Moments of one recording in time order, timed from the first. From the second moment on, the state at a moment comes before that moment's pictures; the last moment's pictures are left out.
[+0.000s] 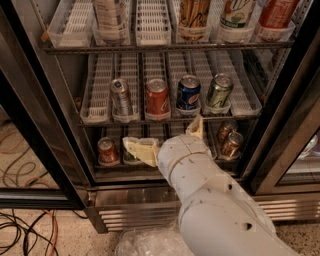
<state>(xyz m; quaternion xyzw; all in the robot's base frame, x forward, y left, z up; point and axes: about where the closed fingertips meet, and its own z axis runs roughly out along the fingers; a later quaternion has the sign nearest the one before) 0.484 -0.015 0.877 -0.15 0.77 0.07 0.62</state>
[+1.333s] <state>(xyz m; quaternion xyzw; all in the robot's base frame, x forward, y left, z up) 0.548 -0.011 0.871 -0.05 0.74 0.03 0.67</state>
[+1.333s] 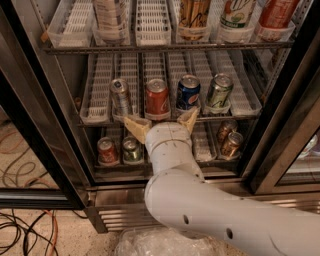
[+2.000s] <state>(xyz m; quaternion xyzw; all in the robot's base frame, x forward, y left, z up) 0.555 0.007 0.861 -0.01 0.74 0.02 0.68</state>
